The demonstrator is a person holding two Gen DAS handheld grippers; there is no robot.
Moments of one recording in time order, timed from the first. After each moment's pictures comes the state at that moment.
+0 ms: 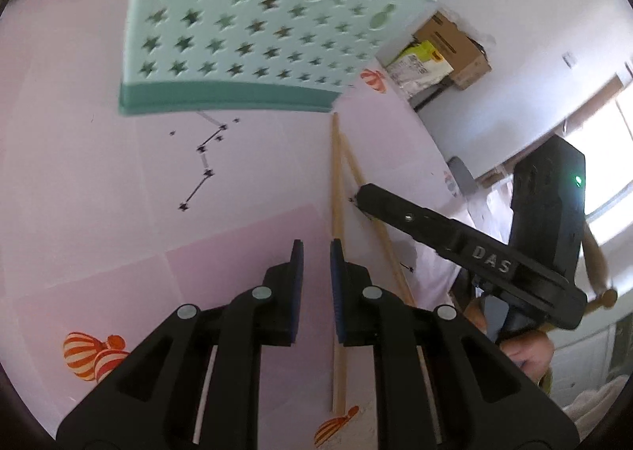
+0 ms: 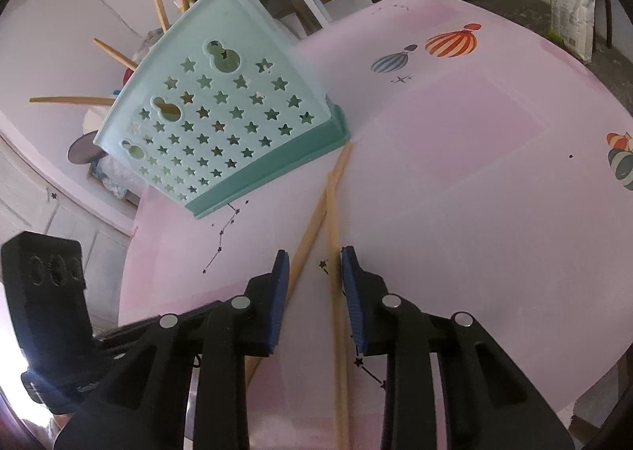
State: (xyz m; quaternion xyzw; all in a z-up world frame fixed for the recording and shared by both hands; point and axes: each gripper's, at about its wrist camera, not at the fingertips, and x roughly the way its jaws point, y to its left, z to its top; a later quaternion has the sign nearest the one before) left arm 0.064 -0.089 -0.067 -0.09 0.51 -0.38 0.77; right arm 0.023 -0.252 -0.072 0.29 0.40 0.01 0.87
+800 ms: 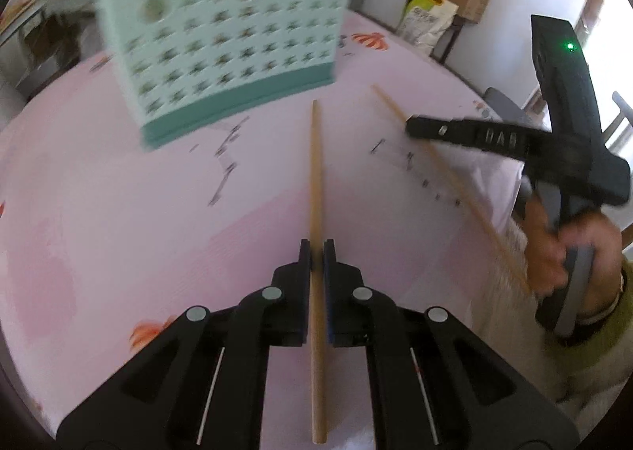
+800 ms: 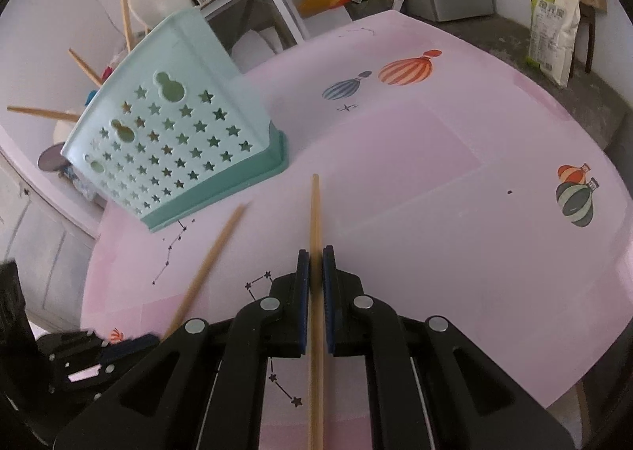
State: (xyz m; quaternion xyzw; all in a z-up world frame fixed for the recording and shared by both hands) left arm 0.040 -0.091 -0.055 0.10 0.47 -0.34 0.81; right arm 0.026 -0.285 -0.075 0.25 0.39 -0.04 0.89
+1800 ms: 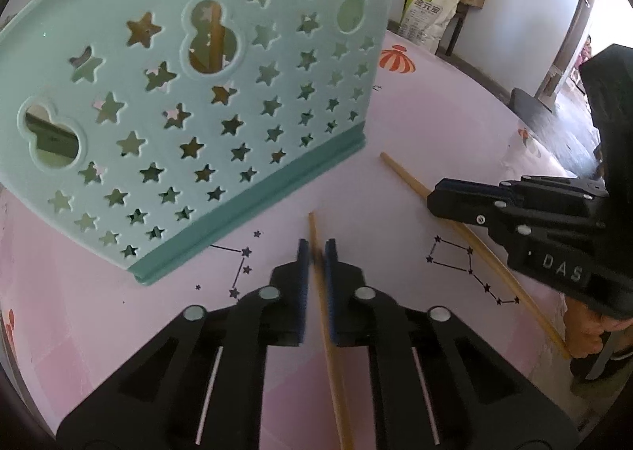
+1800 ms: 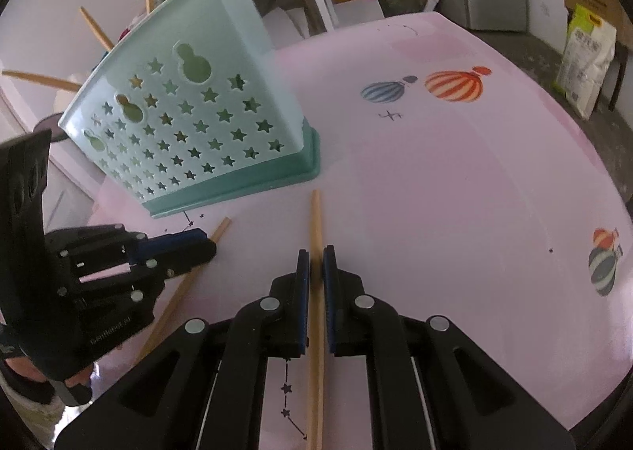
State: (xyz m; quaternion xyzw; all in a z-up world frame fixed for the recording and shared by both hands) left arm 0.121 -0.155 -0.048 0.16 0.45 -0.34 0.81; right arm 0.062 -0.268 -0.068 0.18 0.42 -0.01 0.89
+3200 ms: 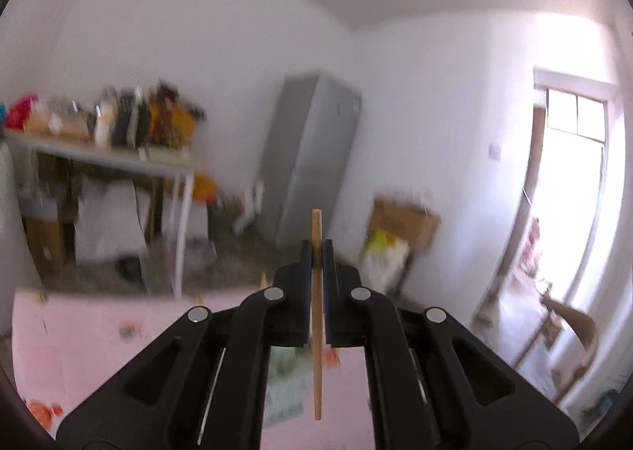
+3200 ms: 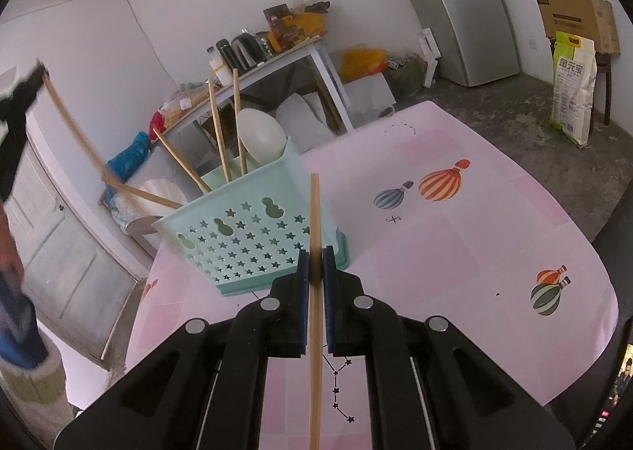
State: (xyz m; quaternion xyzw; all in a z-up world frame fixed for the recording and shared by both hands) left arm 0.062 -0.032 0.211 -0.11 0.07 -0.39 0.91; right arm 0.000 -0.282 0.016 0.24 0.27 0.00 0.93
